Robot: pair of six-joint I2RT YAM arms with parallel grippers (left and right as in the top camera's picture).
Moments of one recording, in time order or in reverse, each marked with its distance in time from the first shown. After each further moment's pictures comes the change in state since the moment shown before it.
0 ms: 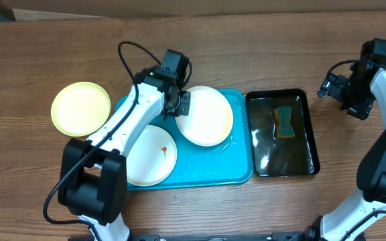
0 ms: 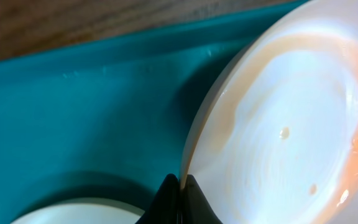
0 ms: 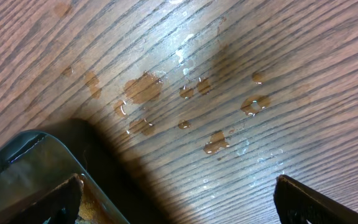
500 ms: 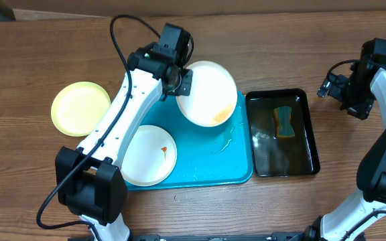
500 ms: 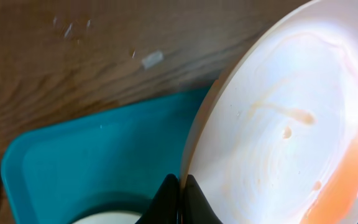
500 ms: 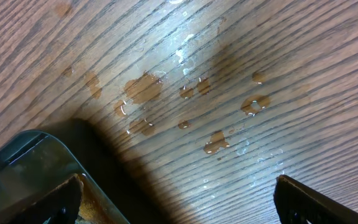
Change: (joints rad) left arm -0.009 0.001 0.265 -0.132 -0.040 0.047; right arm 0.000 0.000 0.000 0.000 0.000 0.000
